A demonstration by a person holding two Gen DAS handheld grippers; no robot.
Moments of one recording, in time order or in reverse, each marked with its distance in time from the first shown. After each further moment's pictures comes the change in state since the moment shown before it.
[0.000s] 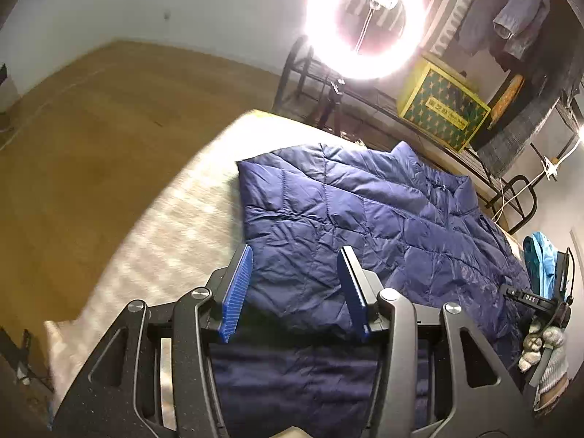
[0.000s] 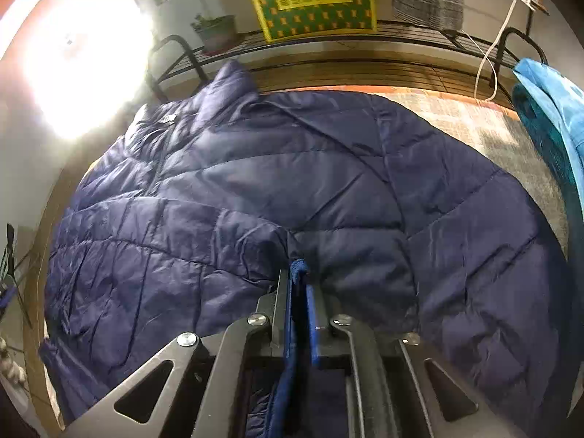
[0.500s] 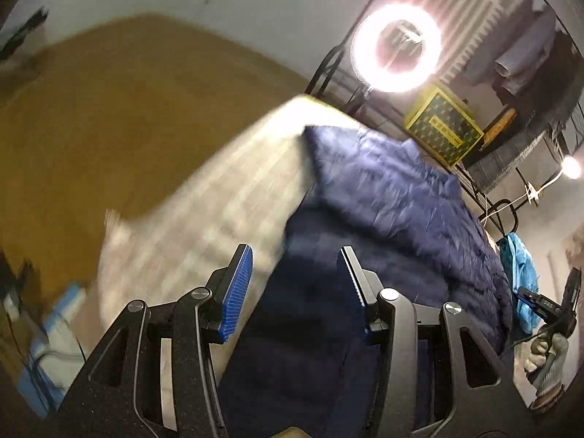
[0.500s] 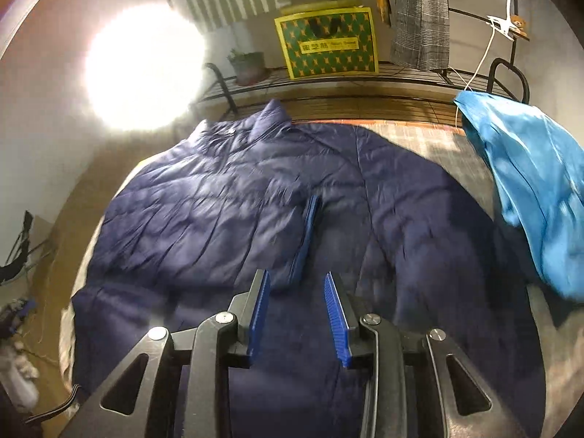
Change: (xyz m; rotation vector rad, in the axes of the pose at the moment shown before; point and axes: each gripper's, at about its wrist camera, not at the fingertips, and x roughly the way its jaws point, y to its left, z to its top) left arm -0.105 0.104 -0.119 -0.184 0.007 -0.052; right arm -0.142 0.003 -0.096 -0.046 -0.137 0.062
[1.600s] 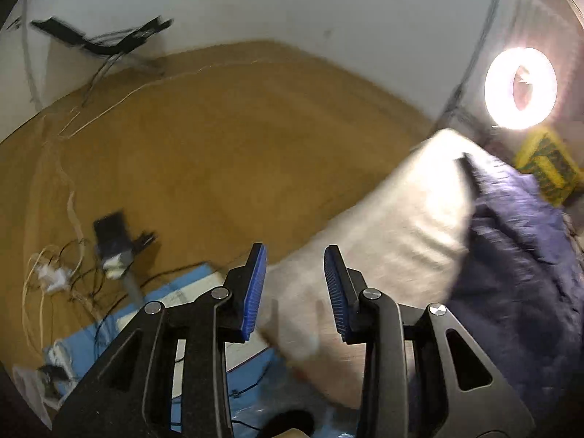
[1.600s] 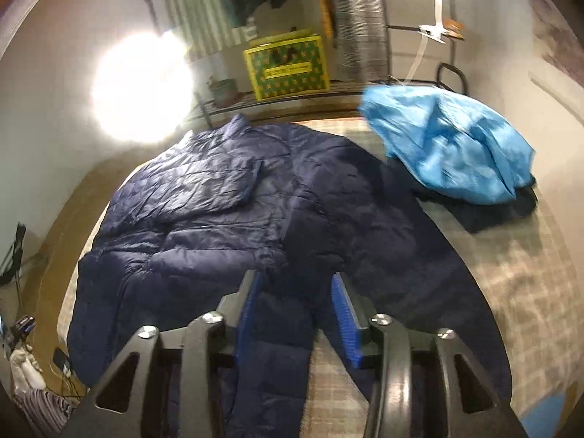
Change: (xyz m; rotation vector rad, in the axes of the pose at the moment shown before) left arm -0.081 0.097 -0.051 -0.095 -0.202 0.409; right arm -0.132 -0.060 -0.121 0.079 -0.115 -0.097
